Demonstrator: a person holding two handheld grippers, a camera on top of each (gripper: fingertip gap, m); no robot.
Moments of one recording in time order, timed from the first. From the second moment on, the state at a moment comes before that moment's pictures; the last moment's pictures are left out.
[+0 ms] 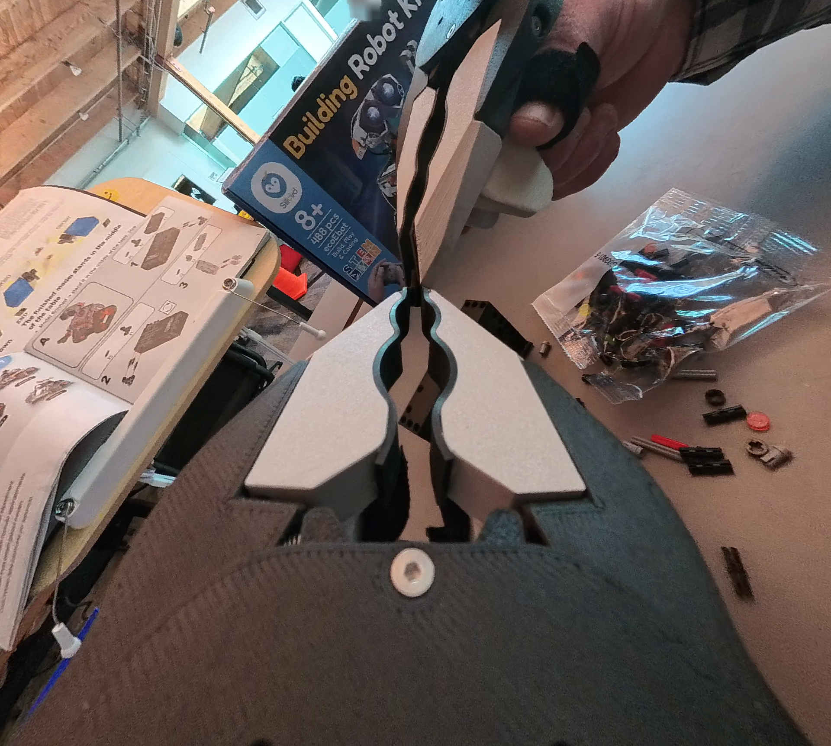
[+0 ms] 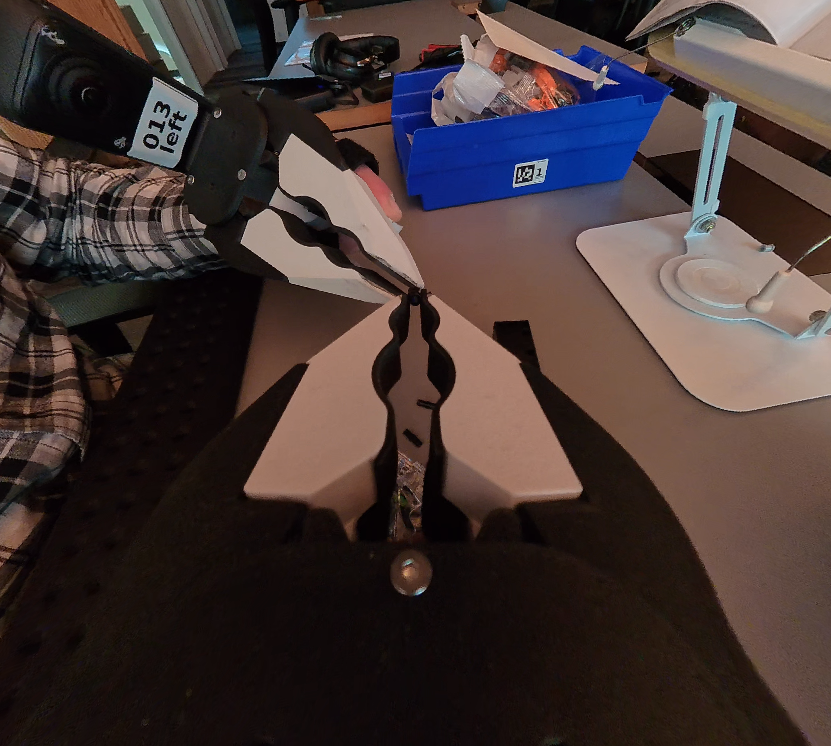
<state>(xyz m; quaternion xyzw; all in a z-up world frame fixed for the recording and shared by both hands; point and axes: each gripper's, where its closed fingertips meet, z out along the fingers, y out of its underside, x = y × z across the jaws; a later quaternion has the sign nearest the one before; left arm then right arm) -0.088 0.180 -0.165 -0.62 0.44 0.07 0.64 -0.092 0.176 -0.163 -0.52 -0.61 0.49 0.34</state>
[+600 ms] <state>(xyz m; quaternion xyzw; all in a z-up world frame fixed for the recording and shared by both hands) -0.090 0.187 -0.163 -0.62 0.44 0.07 0.65 -0.094 0.182 -0.161 -0.51 -0.61 0.48 0.37</state>
